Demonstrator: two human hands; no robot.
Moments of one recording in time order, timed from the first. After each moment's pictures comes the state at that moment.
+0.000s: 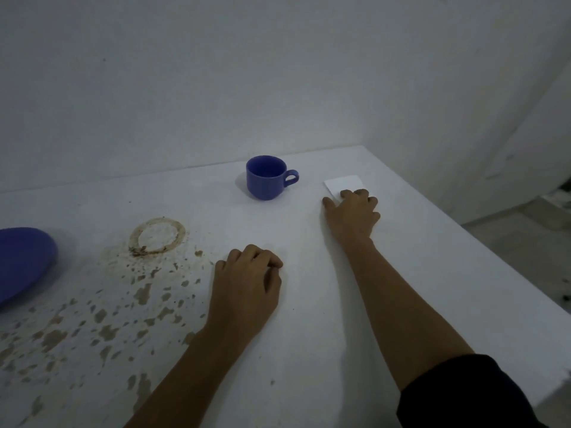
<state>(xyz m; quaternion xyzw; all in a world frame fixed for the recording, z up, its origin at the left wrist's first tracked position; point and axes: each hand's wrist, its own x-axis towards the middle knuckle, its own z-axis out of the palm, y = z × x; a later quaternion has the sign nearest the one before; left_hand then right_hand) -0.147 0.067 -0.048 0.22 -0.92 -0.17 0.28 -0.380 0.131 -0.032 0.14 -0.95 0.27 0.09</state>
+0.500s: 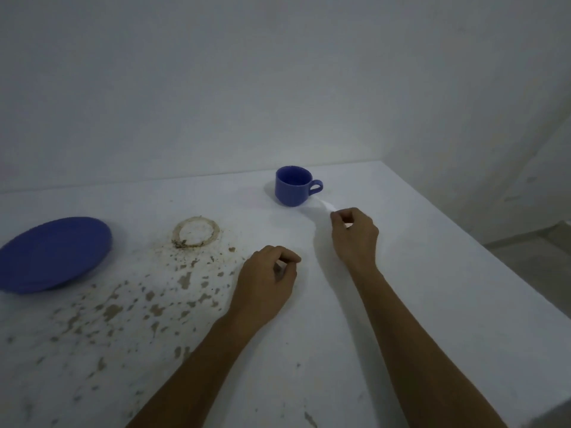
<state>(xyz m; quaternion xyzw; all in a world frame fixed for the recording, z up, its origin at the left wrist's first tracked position) -0.128 0.064 -0.032 0.23 -0.85 -0.38 0.29 -0.295 0.136 -0.009 0.17 -0.86 0.49 0.02</state>
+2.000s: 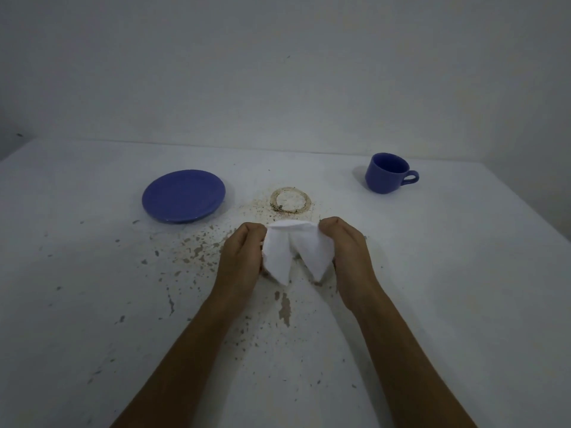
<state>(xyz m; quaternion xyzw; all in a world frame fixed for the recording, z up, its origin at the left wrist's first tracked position) 0.019 0.013 -0.015 0.42 -0.64 -0.53 0.37 -0.109 0.096 0.013 0.25 -0.67 0.62 -0.32</state>
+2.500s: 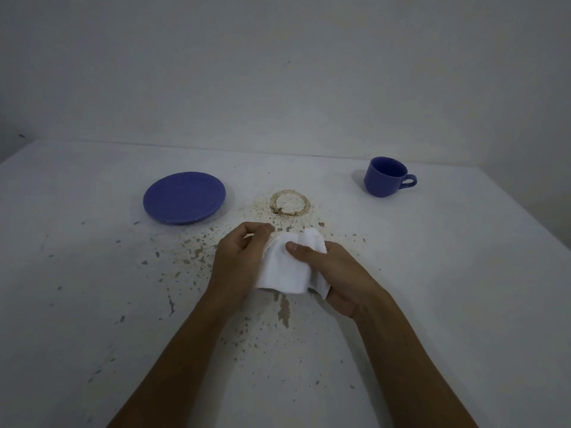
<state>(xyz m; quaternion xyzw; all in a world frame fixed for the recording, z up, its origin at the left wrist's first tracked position) 0.023 0.017 -0.004 0.44 -0.63 -0.52 0.38 -0.110 0.092 -0.004 0.22 -0.60 0.56 -0.52</state>
